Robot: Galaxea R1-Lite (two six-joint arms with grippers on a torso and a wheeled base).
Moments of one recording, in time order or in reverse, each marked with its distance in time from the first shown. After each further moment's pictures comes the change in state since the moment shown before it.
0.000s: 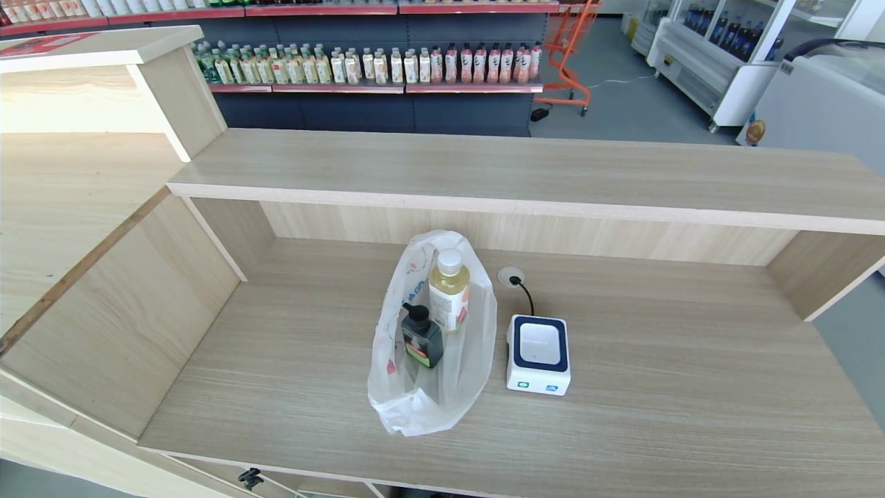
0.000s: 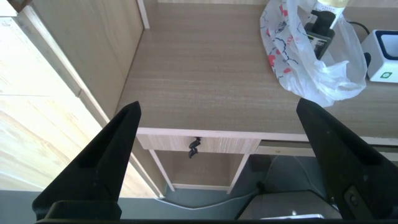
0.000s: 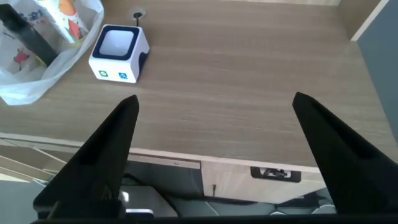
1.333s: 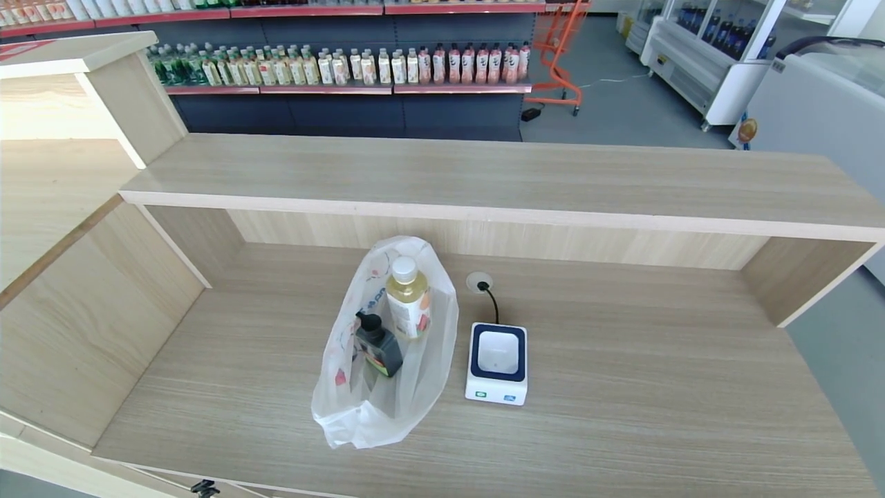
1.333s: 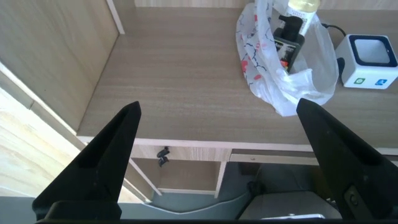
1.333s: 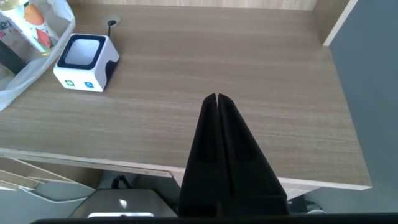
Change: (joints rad) left arm 0.001 0.000 0.000 0.000 0.000 0.000; right arm 0.000 -0.028 0.002 0.001 0.000 0.009
